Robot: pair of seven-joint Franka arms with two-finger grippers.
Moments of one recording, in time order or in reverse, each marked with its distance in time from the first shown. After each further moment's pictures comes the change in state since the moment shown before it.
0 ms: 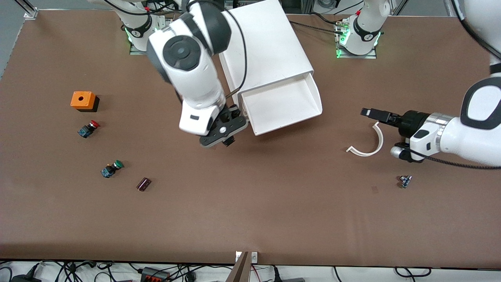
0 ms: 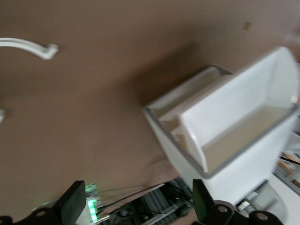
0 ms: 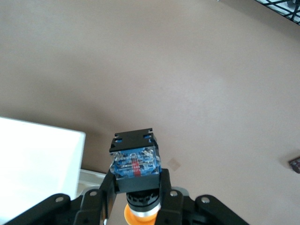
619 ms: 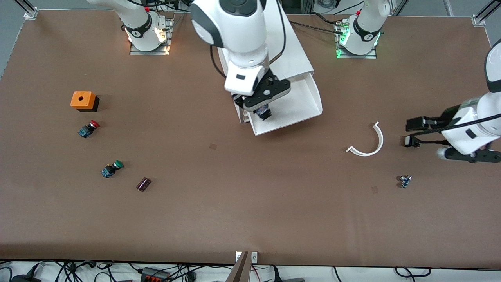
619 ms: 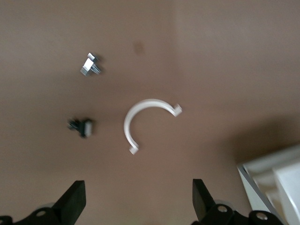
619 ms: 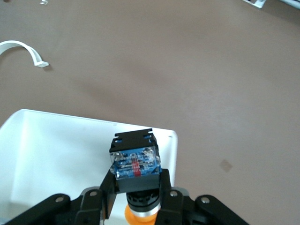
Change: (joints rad) left arm -0.042 -0.056 0.012 0.115 0.445 0.187 -0.058; right arm 0.173 0.023 0.000 0.051 -0.015 0.045 0.216
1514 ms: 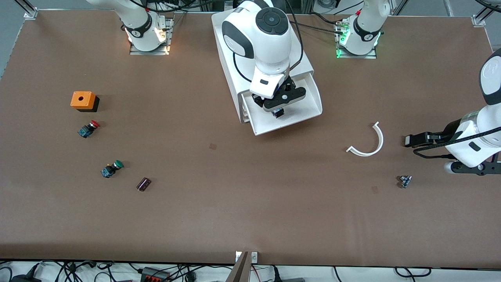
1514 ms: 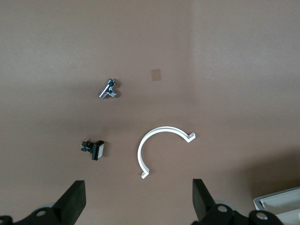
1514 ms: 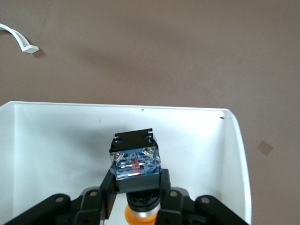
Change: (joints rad) left arm 0.006 0.024 -0.001 -0.012 0.023 0.079 -0.027; right arm 0.063 0.097 0.010 0.001 0.001 0.027 0.174
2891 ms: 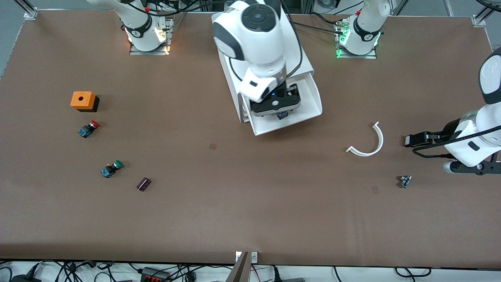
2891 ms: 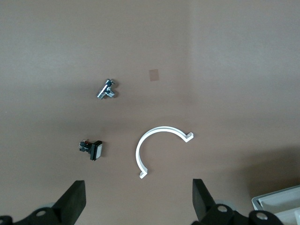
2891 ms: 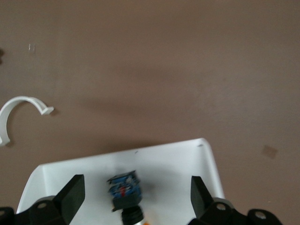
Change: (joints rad) left arm -0.002 -0.002 -0.017 -0.001 -0.002 0.000 -0.003; right arm -0.107 0.012 0.023 0.120 0.001 0.010 0.171
